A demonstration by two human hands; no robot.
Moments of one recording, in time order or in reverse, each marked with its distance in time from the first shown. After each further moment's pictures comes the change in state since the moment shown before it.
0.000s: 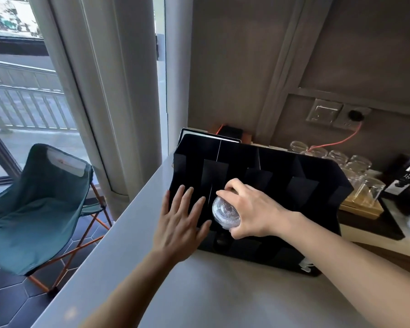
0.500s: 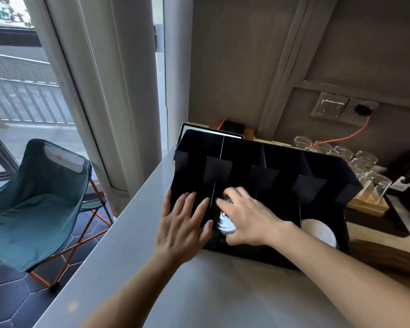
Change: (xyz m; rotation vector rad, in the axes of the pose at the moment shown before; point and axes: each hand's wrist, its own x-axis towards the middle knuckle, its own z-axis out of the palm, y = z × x) left_hand 0.000 -0.002 0.013 0.082 0.170 0.035; right_hand 0.012 -0.010 0.031 -0.138 -0.058 -0.012
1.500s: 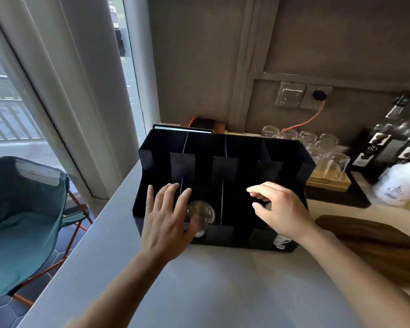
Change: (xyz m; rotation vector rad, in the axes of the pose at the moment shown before) left_hand 0.007 0.038 -0.023 -0.168 0.023 -0.008; right_hand -0.112 0.069 0.006 0.457 0.561 0.276
